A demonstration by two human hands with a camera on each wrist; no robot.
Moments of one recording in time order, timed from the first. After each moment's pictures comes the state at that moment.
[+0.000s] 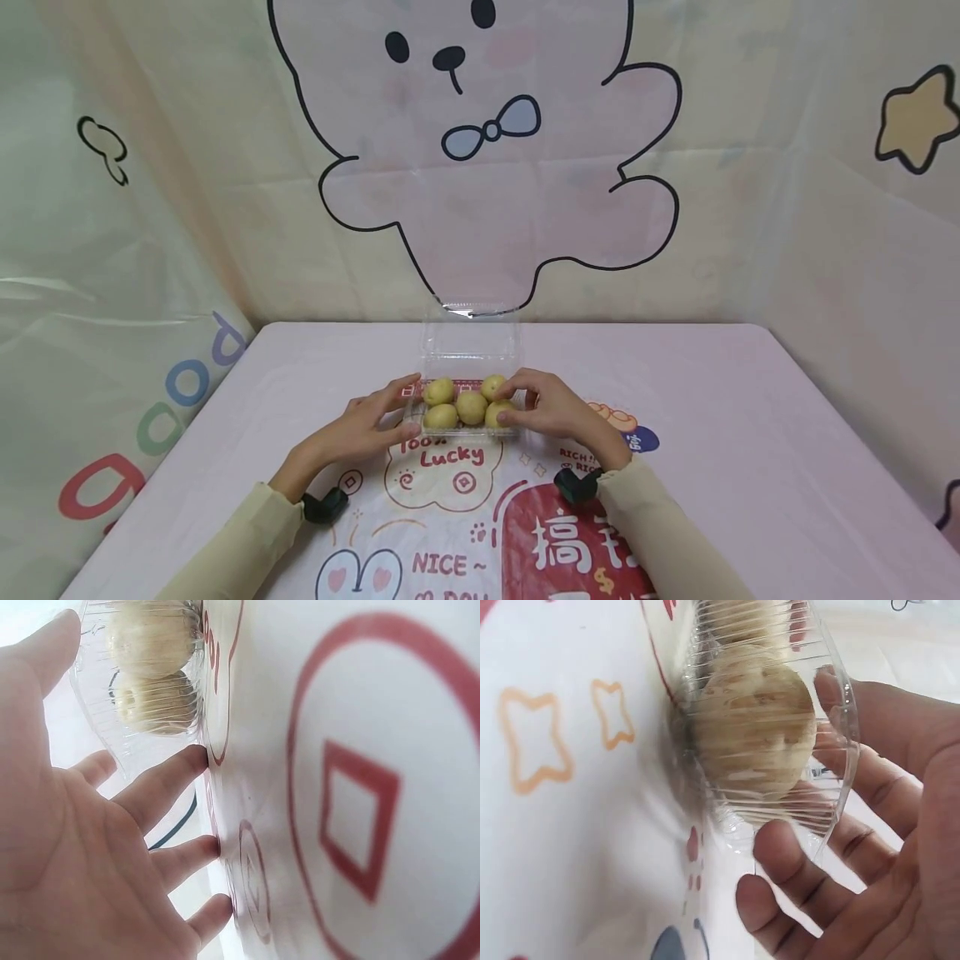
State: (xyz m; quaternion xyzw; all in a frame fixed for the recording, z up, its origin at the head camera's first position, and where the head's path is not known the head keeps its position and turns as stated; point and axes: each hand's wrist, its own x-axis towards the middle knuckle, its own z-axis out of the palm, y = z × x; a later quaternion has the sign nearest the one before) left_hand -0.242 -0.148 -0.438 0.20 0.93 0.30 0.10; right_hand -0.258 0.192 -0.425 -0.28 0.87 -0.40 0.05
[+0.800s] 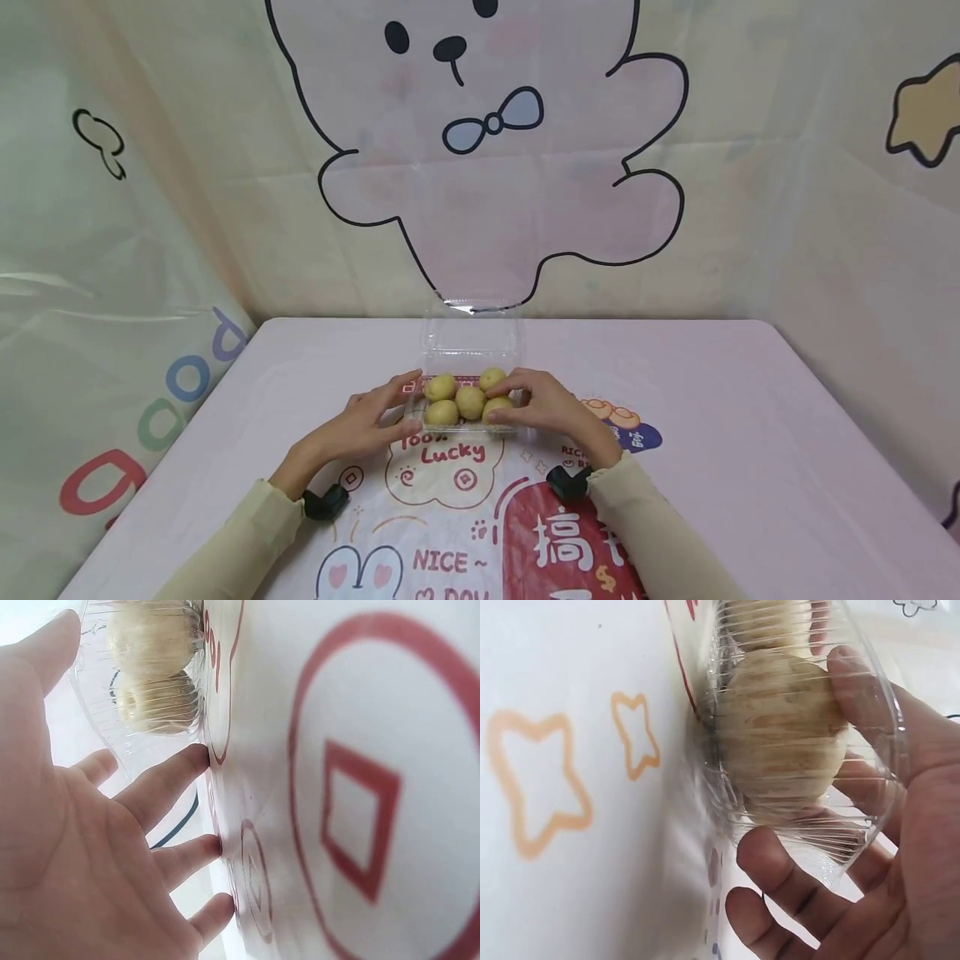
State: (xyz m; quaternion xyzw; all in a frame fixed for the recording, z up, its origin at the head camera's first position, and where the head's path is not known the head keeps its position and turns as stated) left_hand -0.241 -0.148 -0.435 0.20 0.93 0.30 0.10; right_hand -0.267 0.181 -0.432 -0.29 0.87 -0.39 0.05
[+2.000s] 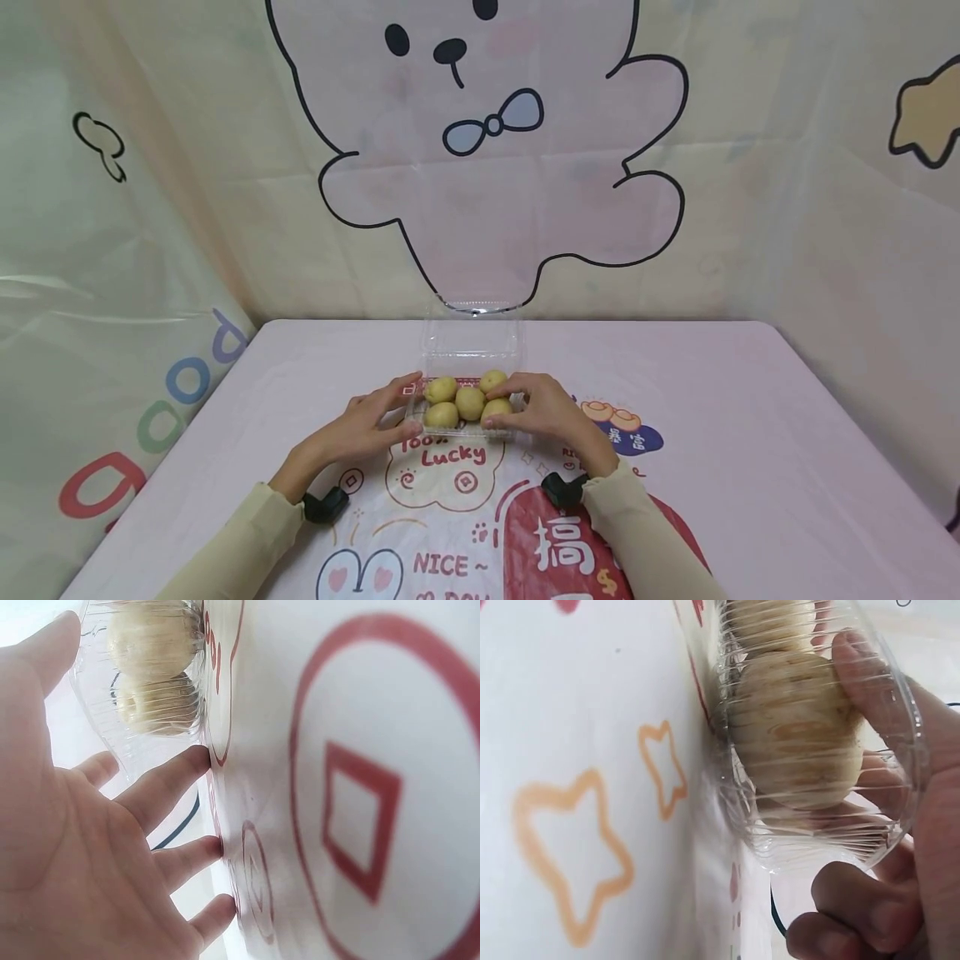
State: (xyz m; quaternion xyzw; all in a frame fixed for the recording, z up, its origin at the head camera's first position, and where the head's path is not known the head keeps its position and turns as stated) left_hand -0.241 -0.147 -0.437 0.20 0.93 0.30 0.09; right_hand -0.262 0.174 -0.436 -0.26 0.89 -0.38 0.01
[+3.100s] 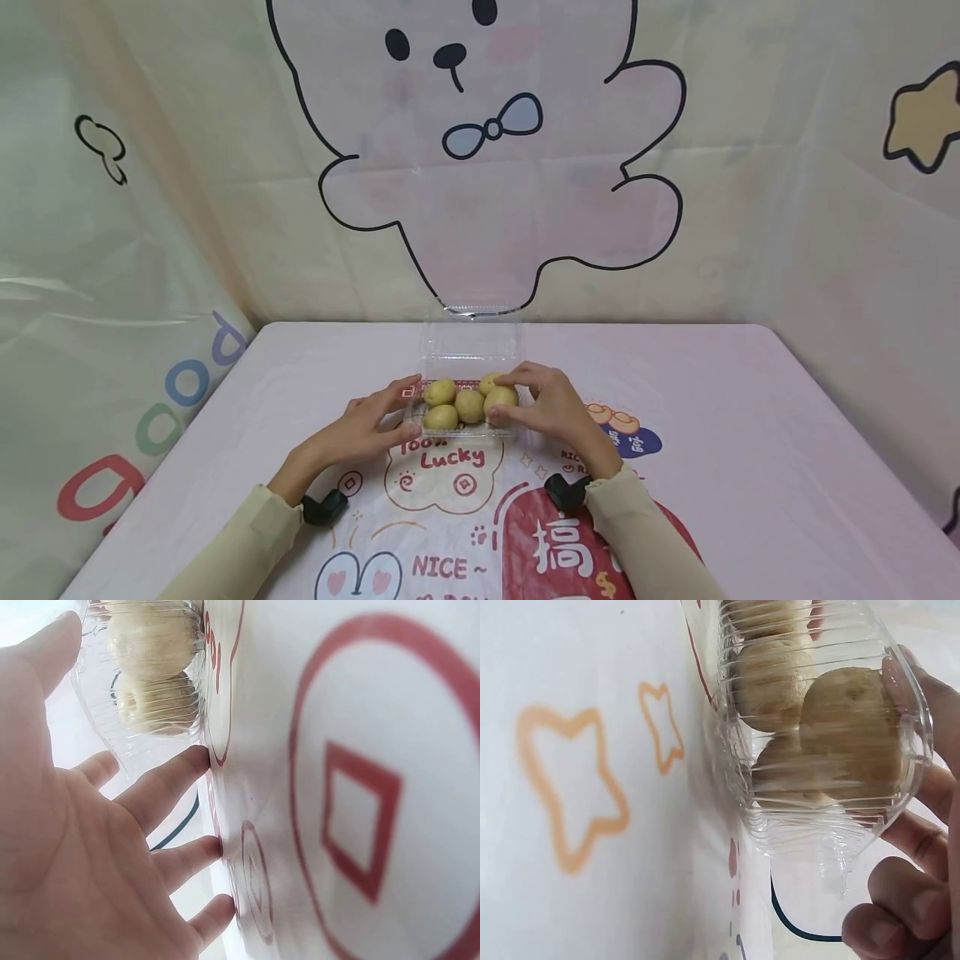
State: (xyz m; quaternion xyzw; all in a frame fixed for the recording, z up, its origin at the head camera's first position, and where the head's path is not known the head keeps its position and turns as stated) left_hand -0.238 -0.147 -0.434 0.19 0.93 0.30 0.09; right_hand -0.264 0.182 -0.439 -0.28 0.85 -0.43 -0.11
